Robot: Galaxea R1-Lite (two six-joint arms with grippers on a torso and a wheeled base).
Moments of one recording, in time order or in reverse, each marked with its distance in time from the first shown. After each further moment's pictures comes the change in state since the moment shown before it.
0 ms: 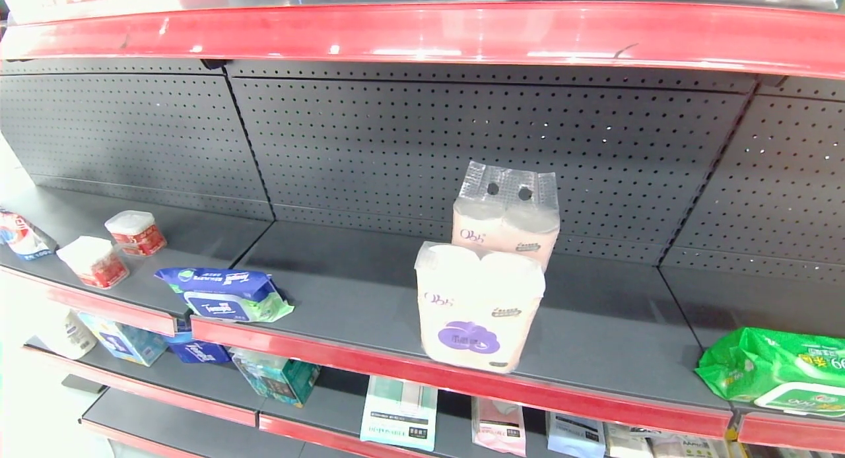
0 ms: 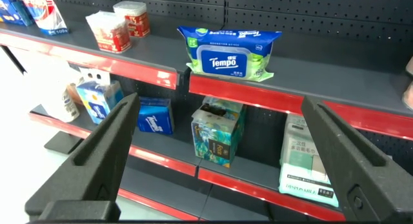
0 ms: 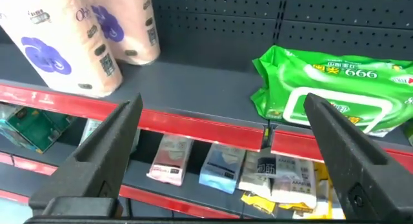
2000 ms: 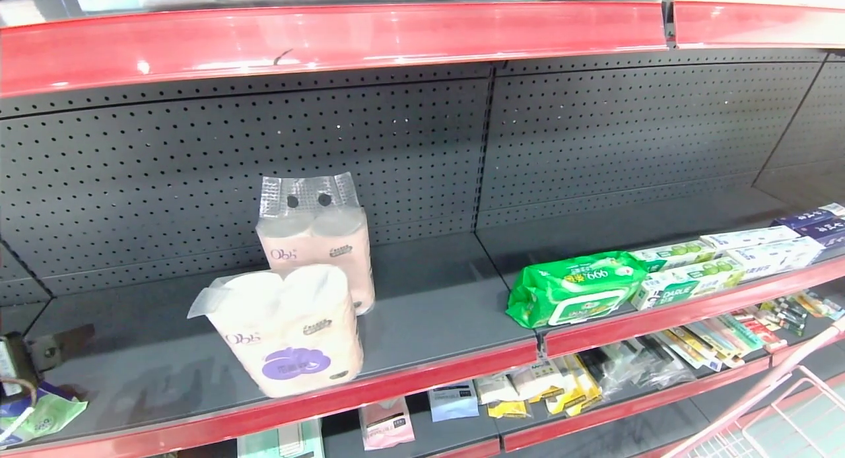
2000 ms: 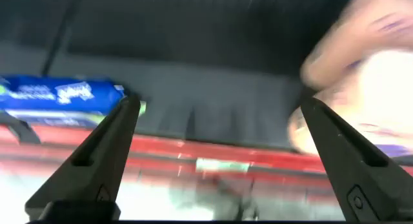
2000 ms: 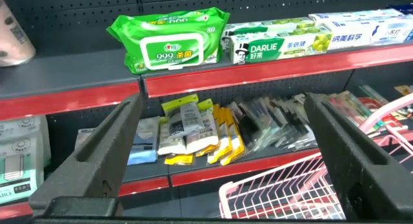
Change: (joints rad) left arm 0.044 1.041 -0.511 0.011 0.095 -0.129; right arm 0.000 0.000 0.000 0.000 -0.012 0.002
